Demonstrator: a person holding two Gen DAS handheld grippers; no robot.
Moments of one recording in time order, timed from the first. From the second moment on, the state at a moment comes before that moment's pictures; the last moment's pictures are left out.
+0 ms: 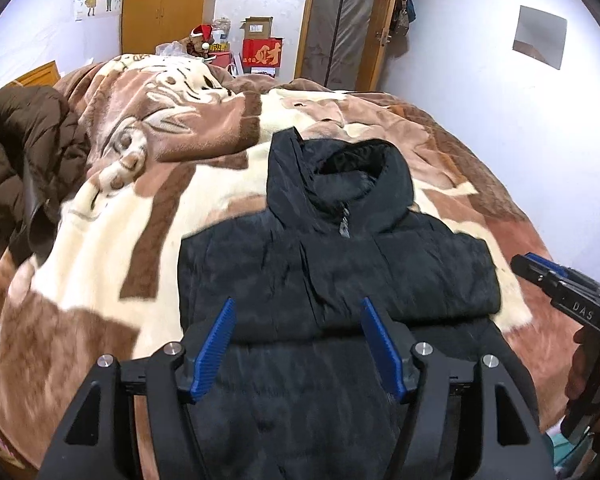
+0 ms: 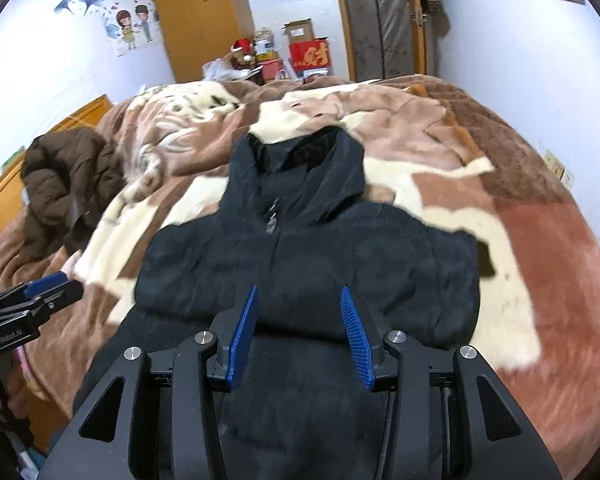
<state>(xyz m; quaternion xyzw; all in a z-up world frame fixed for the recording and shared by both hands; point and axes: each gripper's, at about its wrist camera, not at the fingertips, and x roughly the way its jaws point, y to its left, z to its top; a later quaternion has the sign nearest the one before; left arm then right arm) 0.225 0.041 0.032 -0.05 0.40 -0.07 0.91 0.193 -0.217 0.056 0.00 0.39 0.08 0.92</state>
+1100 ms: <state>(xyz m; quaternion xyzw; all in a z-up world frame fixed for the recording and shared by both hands) 0.556 0.017 -0.111 -0.10 0.47 -0.07 0.87 0.512 -0.265 -0.053 0.10 0.49 0.11 0.86</state>
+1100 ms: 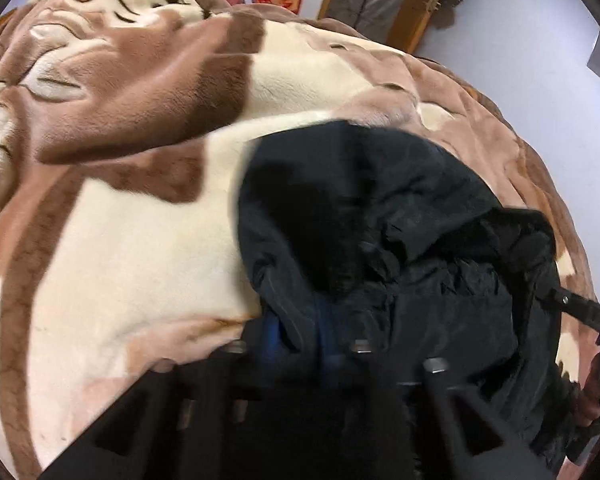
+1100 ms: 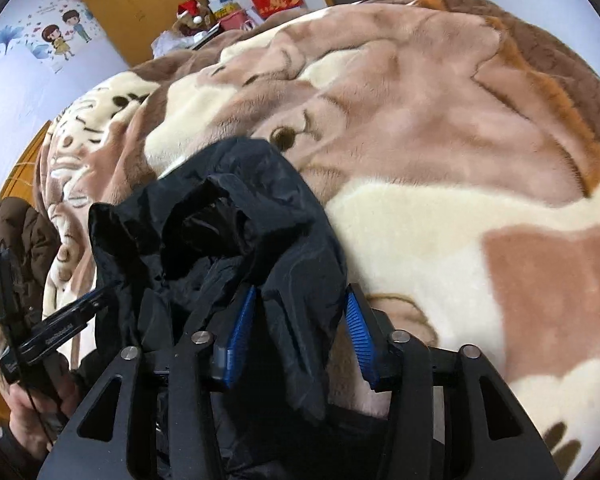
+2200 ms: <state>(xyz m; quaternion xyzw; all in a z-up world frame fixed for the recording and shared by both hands) 0.236 0.080 -0.064 -0.14 0.43 -0.08 0.89 0.225 -0.264 -0.022 0.08 0.48 0.14 0.86</state>
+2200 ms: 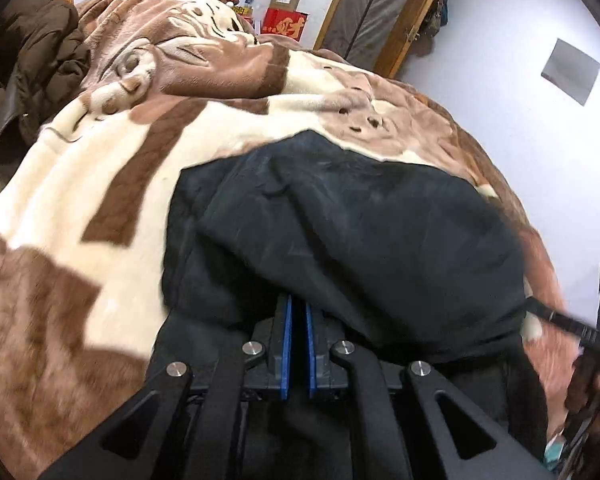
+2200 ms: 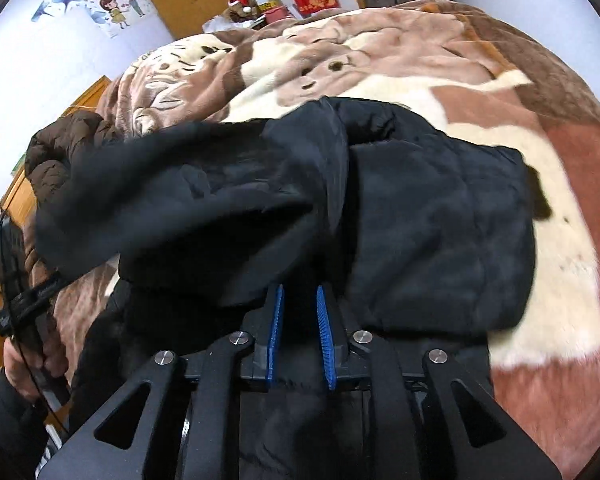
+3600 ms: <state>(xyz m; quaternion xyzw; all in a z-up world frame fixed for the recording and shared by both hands) 0.321 0.071 -0.087 -0.09 0.43 -0.04 0.90 0.273 -0.238 -0.021 0.05 0.44 0.07 0.89</state>
